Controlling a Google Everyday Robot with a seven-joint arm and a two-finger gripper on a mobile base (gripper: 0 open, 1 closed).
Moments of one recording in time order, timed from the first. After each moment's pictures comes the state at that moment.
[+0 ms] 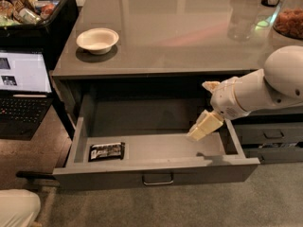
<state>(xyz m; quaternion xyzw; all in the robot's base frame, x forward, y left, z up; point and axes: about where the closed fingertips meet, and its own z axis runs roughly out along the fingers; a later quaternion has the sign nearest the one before) 0.526 -0.140 0.799 -0.55 0.76 0.12 0.34</state>
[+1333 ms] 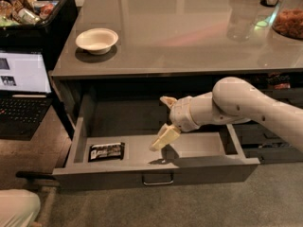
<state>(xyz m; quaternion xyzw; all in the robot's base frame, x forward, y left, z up) 0.551 -0.027 0.718 -0.58 0.68 0.22 0.38</state>
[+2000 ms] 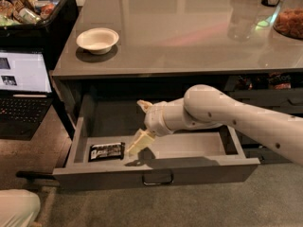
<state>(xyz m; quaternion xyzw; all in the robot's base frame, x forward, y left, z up) 0.541 0.051 0.710 -0.60 0.66 0.23 0.39</state>
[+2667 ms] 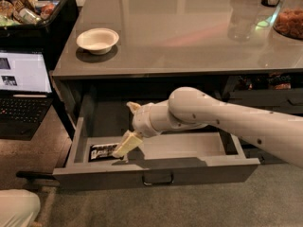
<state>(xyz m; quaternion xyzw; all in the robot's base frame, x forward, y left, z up) 0.543 0.087 0.702 -0.60 0.66 0.24 0.39</state>
